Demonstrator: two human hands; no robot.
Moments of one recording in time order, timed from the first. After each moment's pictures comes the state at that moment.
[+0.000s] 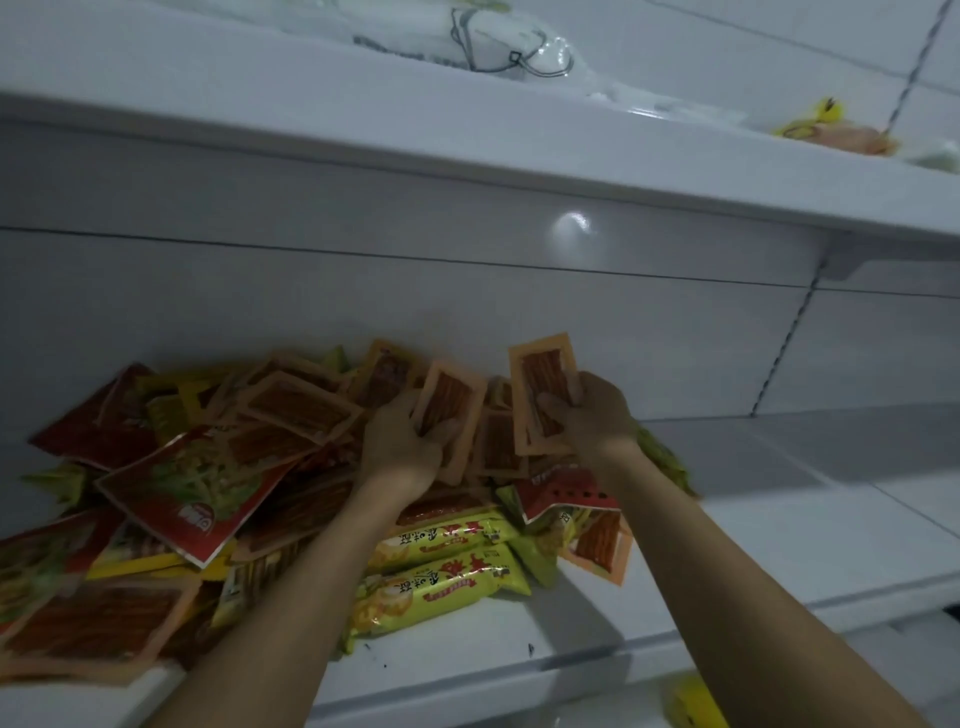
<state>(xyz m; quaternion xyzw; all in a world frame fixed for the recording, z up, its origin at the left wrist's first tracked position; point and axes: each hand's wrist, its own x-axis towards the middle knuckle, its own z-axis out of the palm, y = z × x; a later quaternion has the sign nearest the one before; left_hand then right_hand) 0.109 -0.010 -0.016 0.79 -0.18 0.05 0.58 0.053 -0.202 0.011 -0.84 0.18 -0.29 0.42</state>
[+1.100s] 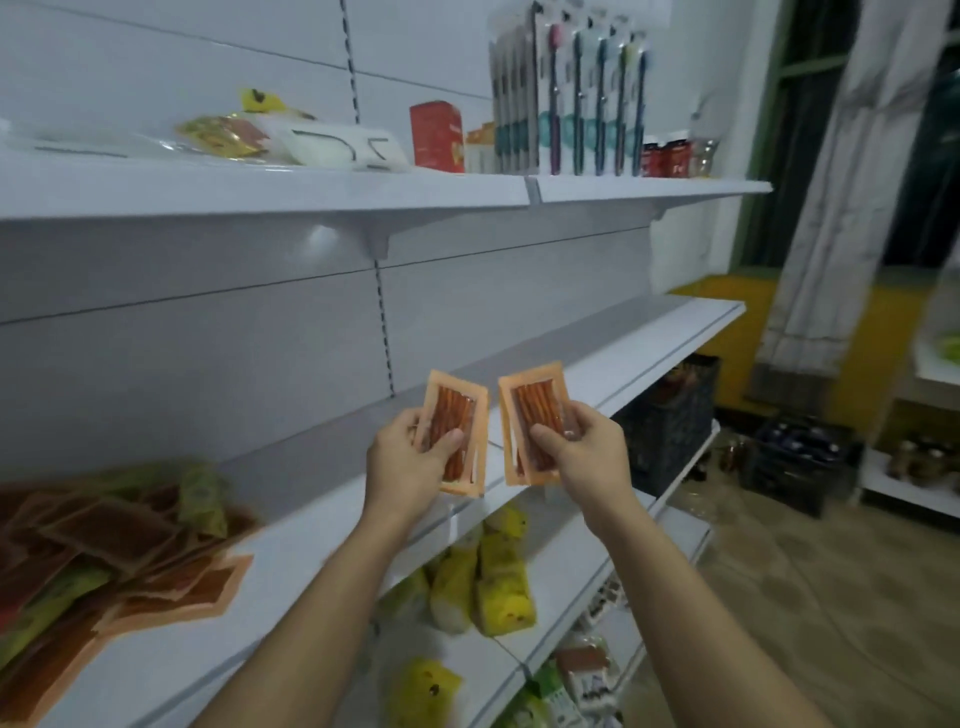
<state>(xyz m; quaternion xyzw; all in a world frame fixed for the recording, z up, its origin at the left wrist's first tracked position) -0.158 -0.432 -0.015 0.66 -0.38 -0.10 0.64 -0.302 -0.539 -0.022 -0.63 0.31 -0.50 0.50</state>
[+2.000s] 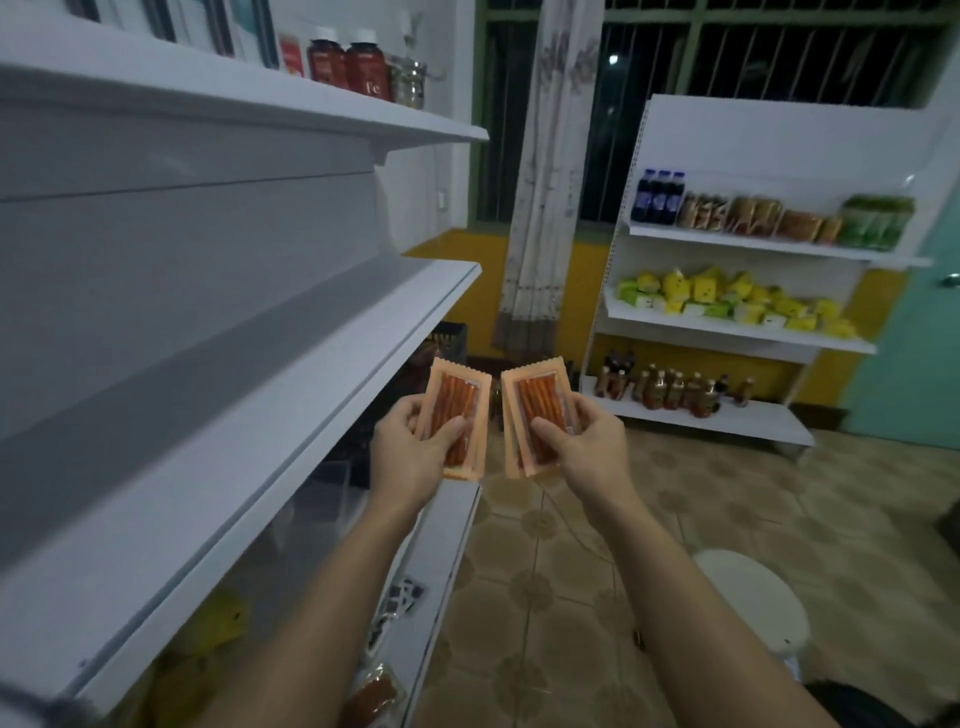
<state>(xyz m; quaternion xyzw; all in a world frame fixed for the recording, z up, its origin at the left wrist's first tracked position) -0.336 -0.810 -0.065 0.55 -0.50 -0.33 0.58 -0.514 -0.817 -0.052 -0.53 0.53 -0.56 0.35</state>
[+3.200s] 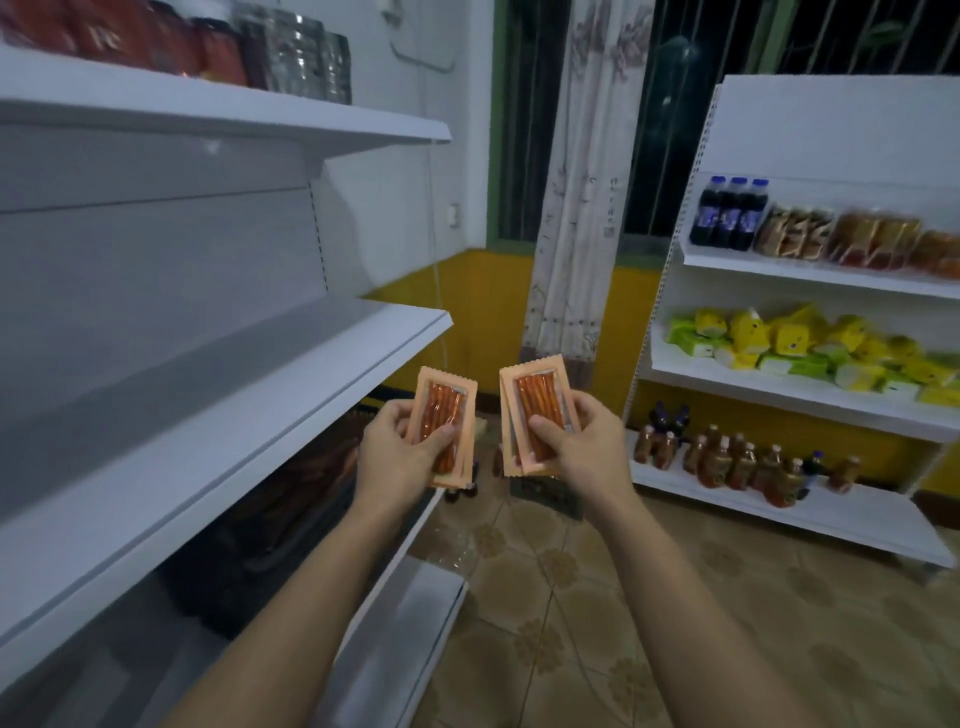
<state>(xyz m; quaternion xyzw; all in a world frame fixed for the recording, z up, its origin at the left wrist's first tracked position) -0.490 -1.235 -0.054 0.61 -0.46 -0.29 0.58 -0.674 -1.280 -0.048 -0.57 0.50 -0.53 0.38</state>
